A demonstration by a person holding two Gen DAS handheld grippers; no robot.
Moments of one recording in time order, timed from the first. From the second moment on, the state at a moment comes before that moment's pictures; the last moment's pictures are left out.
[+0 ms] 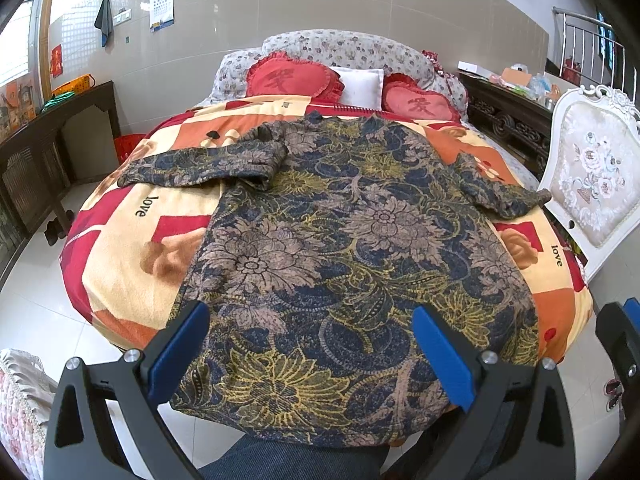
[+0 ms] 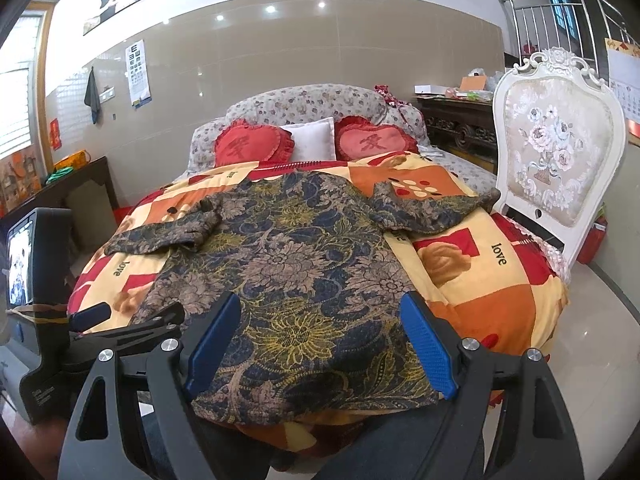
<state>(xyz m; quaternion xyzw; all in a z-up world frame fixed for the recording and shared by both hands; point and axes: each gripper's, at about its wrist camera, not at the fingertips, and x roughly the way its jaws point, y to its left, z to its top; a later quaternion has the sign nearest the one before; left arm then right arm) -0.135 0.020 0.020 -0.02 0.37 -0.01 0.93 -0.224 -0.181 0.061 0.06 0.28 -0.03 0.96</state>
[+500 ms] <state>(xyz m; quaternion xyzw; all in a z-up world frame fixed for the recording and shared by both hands) -0.135 0.018 0.017 -0.02 0.37 -0.01 0.93 -0.222 -0.183 0.059 0.06 0.28 -0.03 0.96</state>
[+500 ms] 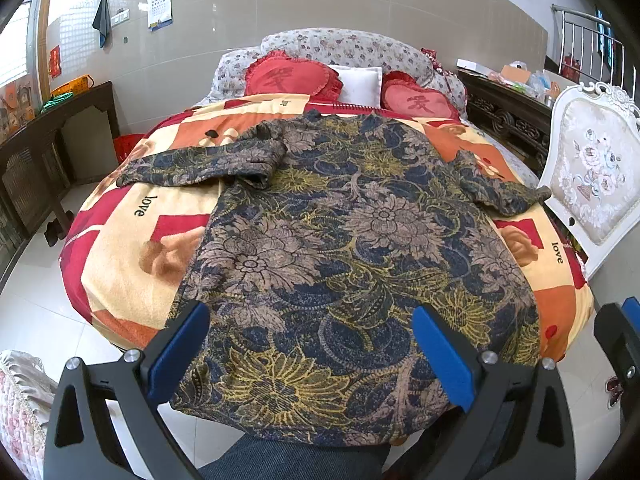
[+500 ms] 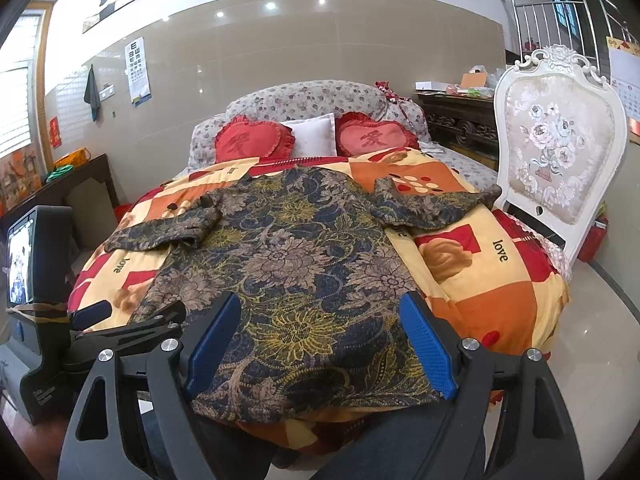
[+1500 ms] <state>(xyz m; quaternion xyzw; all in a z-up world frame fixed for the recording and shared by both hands) -0.012 0.027 0.011 -0.02 0.42 -0.03 0.91 -0.115 -0.180 0.094 -0.02 0.28 -0.03 0.96</state>
